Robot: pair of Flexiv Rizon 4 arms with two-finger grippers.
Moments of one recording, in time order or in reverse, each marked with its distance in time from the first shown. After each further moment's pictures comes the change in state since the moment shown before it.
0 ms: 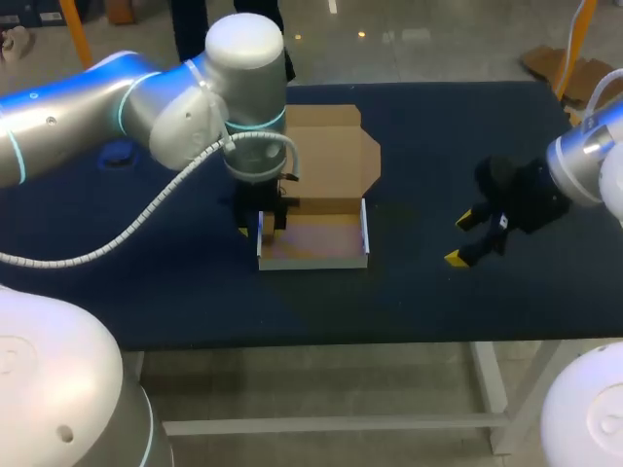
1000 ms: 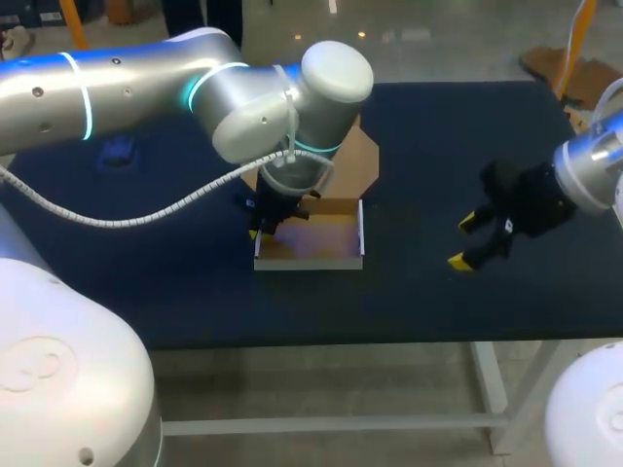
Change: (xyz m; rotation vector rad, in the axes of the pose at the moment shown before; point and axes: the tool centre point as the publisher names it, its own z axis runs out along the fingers) left arm -0.014 -0.002 0.010 0.024 -0.343 -0.017; right arm 0.004 -0.004 -0.003 -0.018 -0.007 -0.016
